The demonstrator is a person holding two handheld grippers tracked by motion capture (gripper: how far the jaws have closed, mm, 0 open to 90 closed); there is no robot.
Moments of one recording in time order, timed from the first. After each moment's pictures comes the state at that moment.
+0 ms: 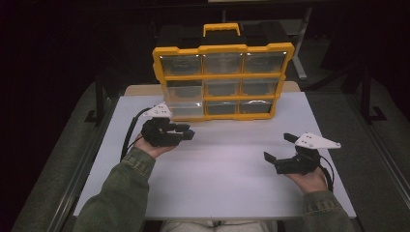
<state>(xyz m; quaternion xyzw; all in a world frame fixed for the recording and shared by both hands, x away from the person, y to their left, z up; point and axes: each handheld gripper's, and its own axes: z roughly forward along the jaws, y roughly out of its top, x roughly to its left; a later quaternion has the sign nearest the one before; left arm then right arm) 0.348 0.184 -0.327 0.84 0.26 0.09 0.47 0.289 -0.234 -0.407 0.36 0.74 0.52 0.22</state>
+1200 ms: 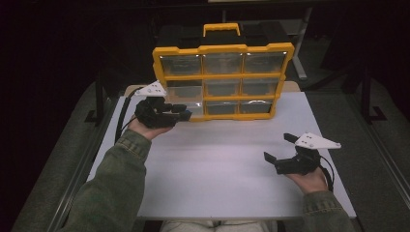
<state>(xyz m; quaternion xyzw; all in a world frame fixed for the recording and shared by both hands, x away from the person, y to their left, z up) 0.366 0.187 -0.276 0.83 0.25 0.12 0.48 0.289 -0.234 -0.407 0.36 0.74 0.52 0.22</state>
